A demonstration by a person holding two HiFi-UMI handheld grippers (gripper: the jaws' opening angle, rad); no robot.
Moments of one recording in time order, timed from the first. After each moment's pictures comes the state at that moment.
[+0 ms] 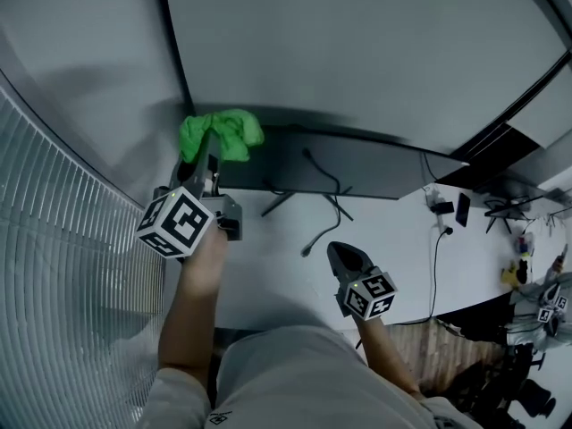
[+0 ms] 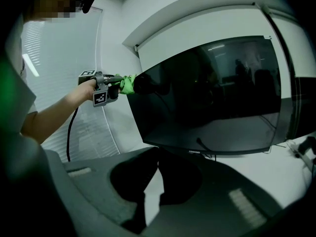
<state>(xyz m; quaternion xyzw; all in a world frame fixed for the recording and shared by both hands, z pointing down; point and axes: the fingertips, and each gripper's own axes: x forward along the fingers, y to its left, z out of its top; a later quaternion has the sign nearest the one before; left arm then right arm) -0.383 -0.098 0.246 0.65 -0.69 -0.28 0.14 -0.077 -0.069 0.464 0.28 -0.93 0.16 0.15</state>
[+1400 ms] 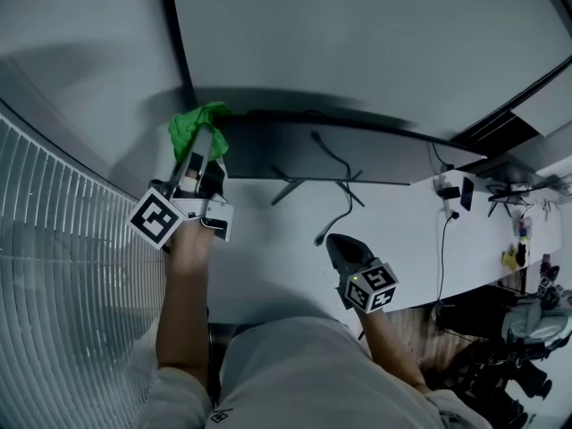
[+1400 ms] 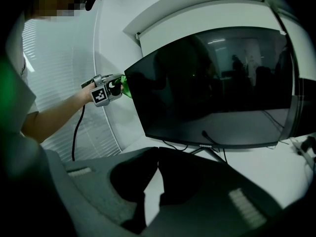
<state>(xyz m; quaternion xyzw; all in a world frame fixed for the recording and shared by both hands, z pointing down) -0.436 -0.099 0.271 0.70 -0.52 -0.43 0.25 -0.135 -0.051 0.472 0.28 -0.93 0.17 0.19</state>
